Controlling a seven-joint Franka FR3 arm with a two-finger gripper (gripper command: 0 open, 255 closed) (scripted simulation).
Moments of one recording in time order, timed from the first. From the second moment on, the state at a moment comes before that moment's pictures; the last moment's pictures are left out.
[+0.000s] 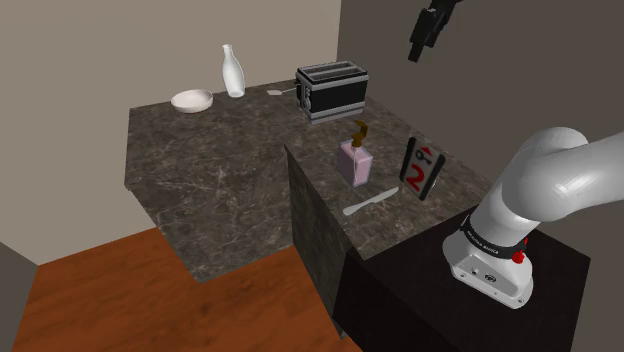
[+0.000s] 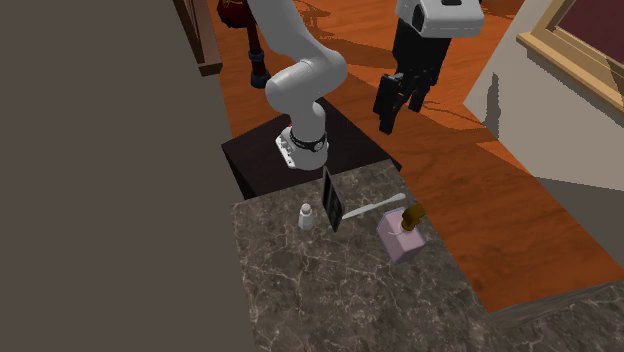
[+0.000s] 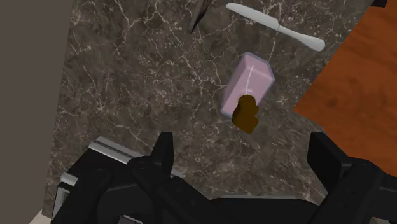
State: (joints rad) arm 0.02 -0.82 -0.04 -2.33 -0.12 1.66 -0.14
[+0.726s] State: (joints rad) arm -0.06 -0.86 -0.10 -2.61 -0.13 1.80 -0.04
